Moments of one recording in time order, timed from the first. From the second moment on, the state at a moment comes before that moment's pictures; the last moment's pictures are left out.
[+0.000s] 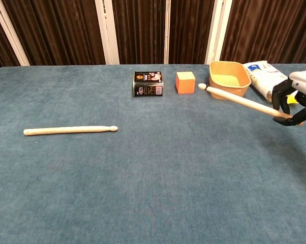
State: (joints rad) left arm -0.28 -1.09 -0.13 -1.78 1.36 1.27 0.42; right arm 0.49 -1.52 0.18 -1.31 -1.27 1.13 -0.22
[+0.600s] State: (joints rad) left arm -0.58 -1.38 -0.20 -1.71 0.91 1.09 0.87; right arm 0.49 -1.52 0.17 -1.29 -1.26 1.12 -0.21
